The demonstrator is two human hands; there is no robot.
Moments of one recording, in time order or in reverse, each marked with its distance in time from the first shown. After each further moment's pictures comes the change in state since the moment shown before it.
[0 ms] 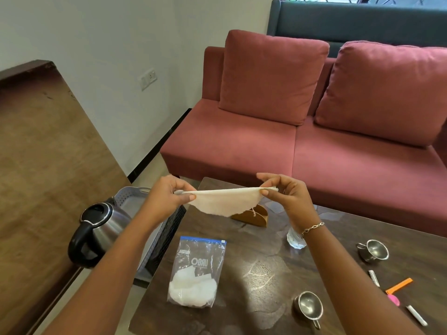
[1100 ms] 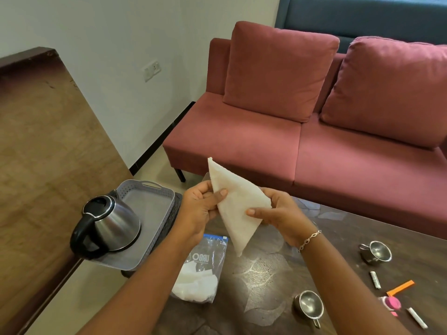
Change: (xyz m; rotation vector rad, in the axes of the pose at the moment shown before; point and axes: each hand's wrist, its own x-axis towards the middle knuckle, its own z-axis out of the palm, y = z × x) left_hand -0.017 0.007 0.061 -0.799 -0.035 -0.092; right_hand -0.011 0.005 0.023 0.043 -0.255 0.295
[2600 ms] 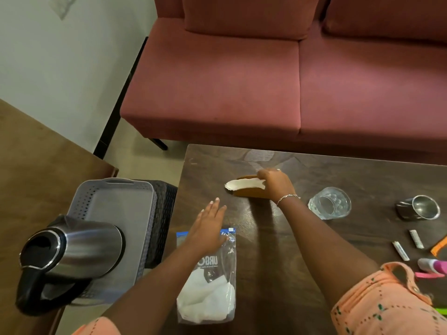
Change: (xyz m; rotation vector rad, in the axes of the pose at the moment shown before) left_hand 0.154 -0.181 -0.069 1.637 -0.658 -0.137; right_hand 0.199 0.194 -0.090 -1.210 0.254 0.290
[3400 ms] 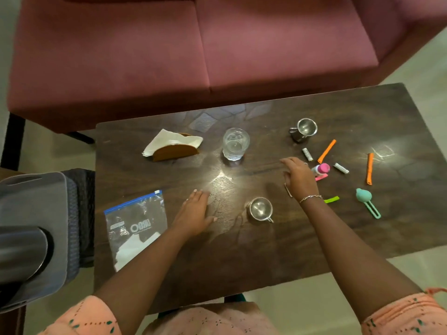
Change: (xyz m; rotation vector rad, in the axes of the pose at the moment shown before) left_hand -0.034 0.151 0.080 -0.039 -0.150 0.132; right_hand -0.242 0.194 -0.003 0.164 0.400 0.319
